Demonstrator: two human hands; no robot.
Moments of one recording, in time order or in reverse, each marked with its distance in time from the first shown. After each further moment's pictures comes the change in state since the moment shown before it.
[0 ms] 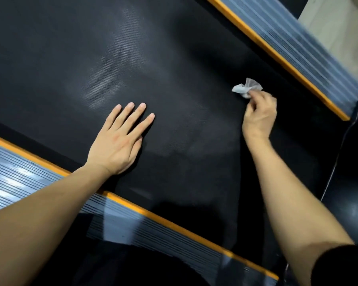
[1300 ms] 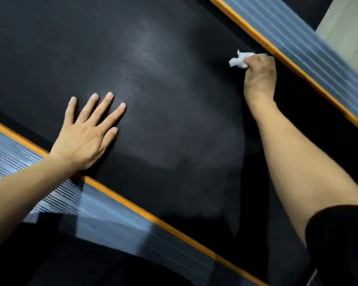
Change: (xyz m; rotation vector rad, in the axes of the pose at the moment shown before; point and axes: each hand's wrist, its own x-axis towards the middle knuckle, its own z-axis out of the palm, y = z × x) left_hand -0.033 -0.078 -0.032 0.173 -0.124 -0.200; right_hand 0.095 -0.029 0.069 -0.039 -0.097 -0.209
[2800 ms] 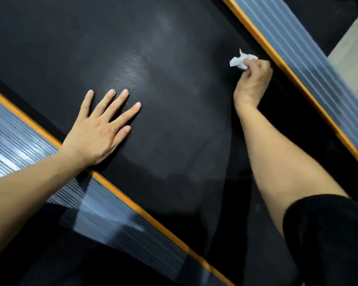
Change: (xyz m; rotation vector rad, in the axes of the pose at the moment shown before) left_hand -0.005 0.001 -0.008 -0.048 -0.008 -0.046; right_hand 0.038 -0.062 0.039 0.206 0.187 0.184
